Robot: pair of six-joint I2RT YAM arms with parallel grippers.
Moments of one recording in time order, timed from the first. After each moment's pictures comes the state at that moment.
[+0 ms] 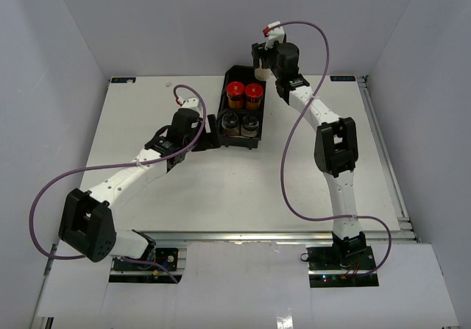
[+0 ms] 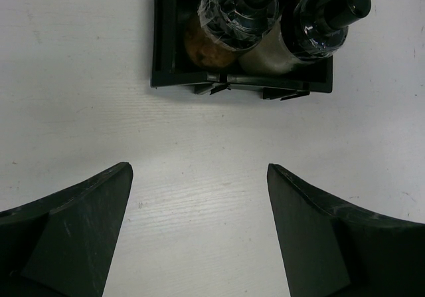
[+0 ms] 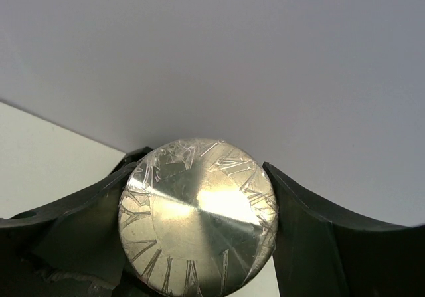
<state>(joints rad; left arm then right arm) -0.53 1.37 1.02 -0.27 -0.12 -0.50 0.37 2.33 2.10 0.26 -0.02 -0.13</state>
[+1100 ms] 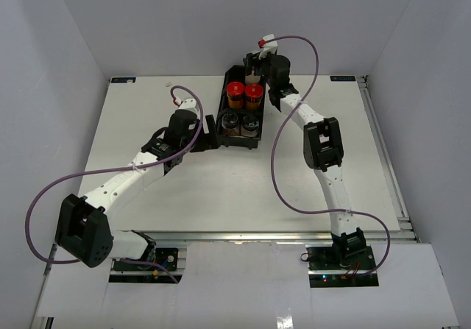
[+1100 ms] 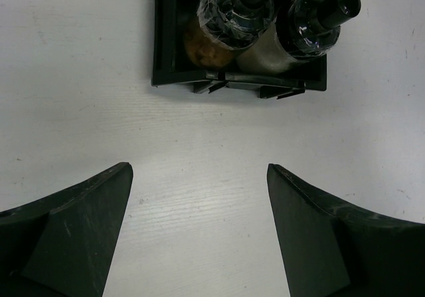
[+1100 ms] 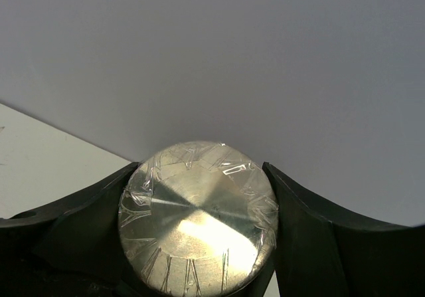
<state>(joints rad) -0.53 1.32 1.00 -0.27 -0.12 -0.50 0.38 2.59 2.25 0.45 -0.09 -0.05</state>
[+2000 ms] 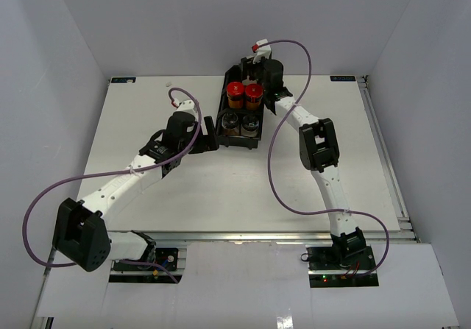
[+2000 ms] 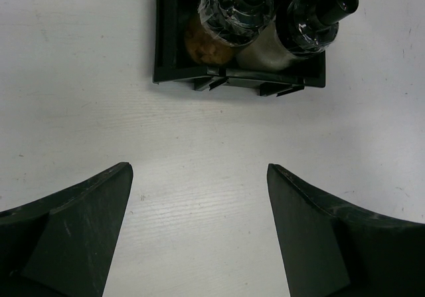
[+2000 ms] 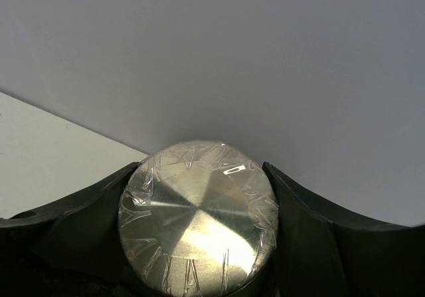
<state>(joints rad) -0.53 1.29 0.97 -0.26 -0.12 -0.50 0.41 2.61 2.25 0.43 -0.04 -0.06</state>
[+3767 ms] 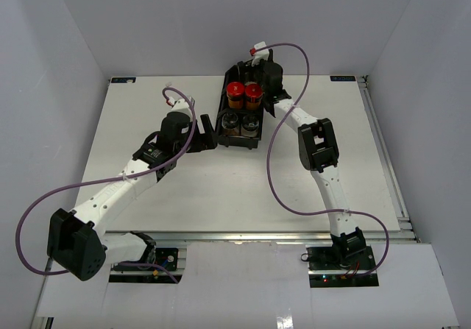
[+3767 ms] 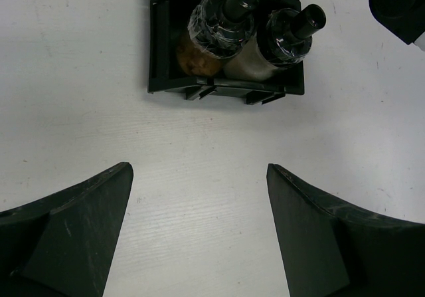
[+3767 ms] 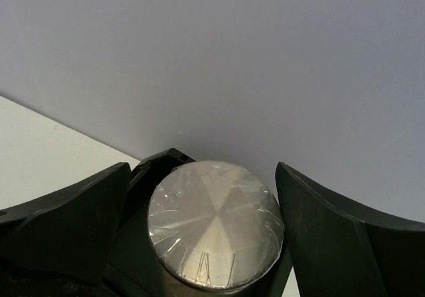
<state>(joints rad) -0.53 1.22 0.97 -0.26 -0.12 -0.50 0.42 2.62 2.21 0.52 -0.04 -0.13</state>
